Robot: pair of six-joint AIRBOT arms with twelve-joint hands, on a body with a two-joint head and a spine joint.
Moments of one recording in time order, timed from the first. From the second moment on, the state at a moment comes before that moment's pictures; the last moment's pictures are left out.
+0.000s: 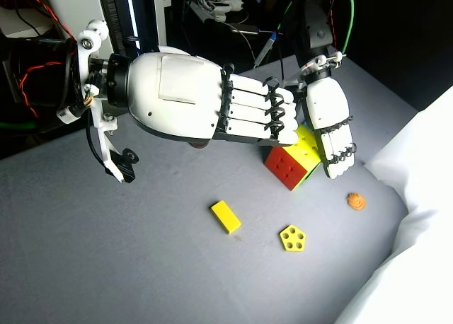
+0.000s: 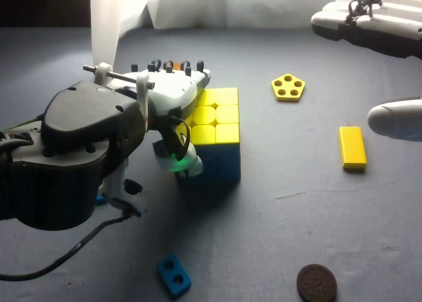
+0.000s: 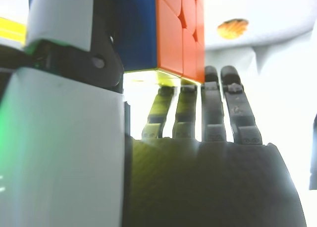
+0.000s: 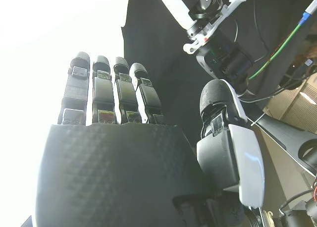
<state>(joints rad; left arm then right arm) 0.34 -1.19 0.95 -1.60 -0.71 2.33 -0.53 -0.63 0.84 -0.37 0.73 -0.49</state>
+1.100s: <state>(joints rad) 0.28 -1.14 0.86 -1.65 -0.71 2.37 -0.53 -0.63 0.84 -0.37 0.75 -0.49</state>
